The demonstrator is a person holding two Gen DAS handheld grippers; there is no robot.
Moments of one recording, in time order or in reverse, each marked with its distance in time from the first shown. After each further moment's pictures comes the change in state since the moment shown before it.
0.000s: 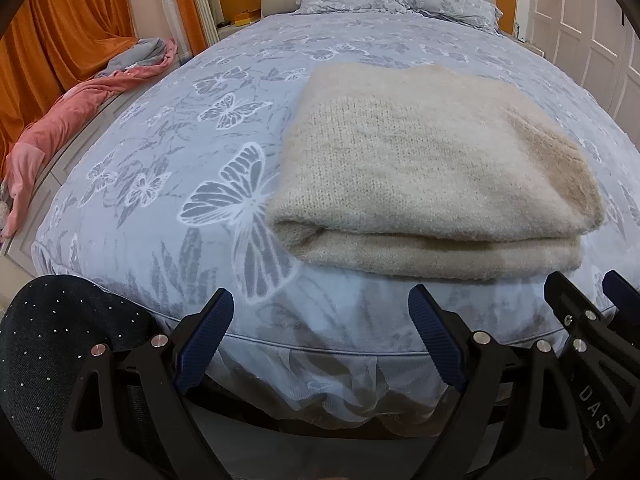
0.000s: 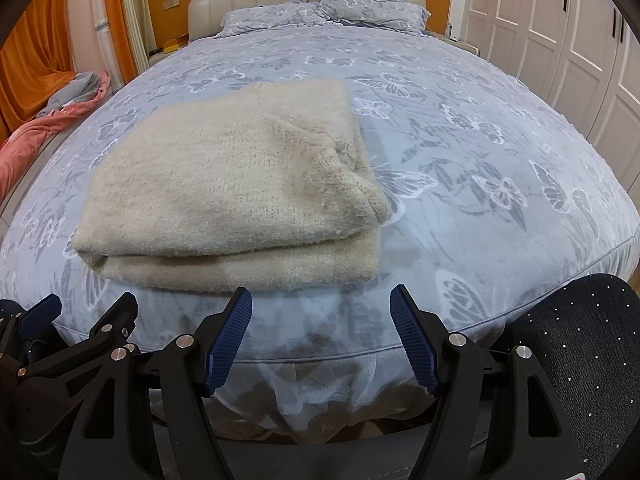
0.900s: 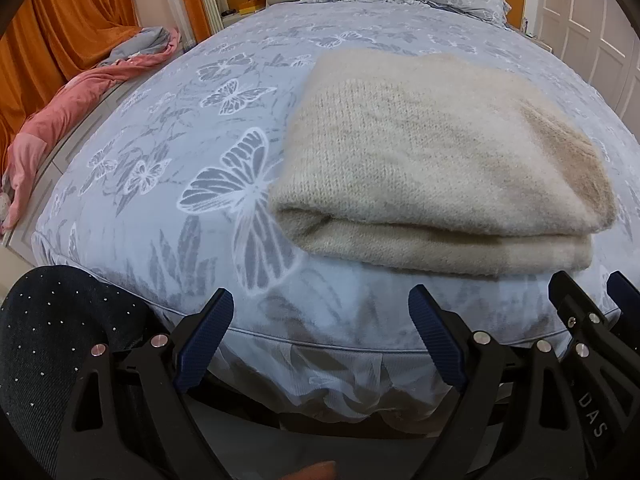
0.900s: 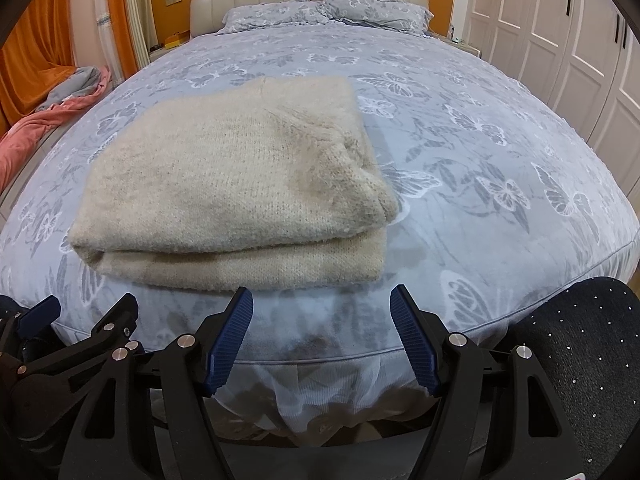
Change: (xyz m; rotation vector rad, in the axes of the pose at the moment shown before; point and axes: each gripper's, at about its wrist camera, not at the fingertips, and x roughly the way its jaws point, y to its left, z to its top) left arm 0.011 0.003 0.000 -0.014 0.047 0.009; right arm 0.008 0.002 -0.001 -0.020 -0.001 -0.007
